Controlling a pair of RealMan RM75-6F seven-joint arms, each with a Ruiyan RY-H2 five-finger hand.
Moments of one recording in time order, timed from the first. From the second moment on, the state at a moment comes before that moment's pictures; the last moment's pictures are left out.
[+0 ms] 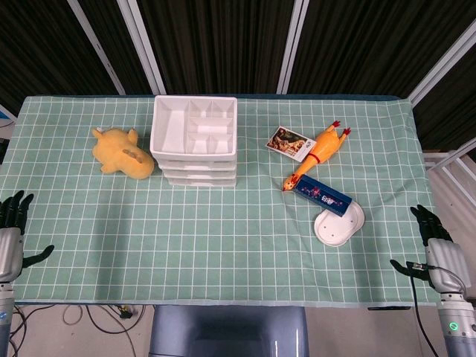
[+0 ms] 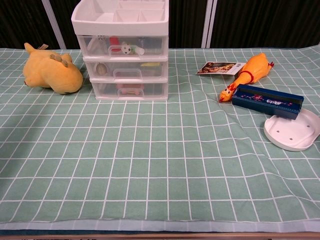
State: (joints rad) left arm -0.17 -1.20 -0.03 -1.66 1.30 1.56 0.19; right arm 0.10 -1.12 0.11 -1.68 -1.38 1.40 0.12
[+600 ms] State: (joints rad) left arm -0.16 -1.21 -0.05 -1.66 1.33 1.54 0.20; right arm 0.10 -1.12 0.11 -1.68 -1.38 1.39 0.12
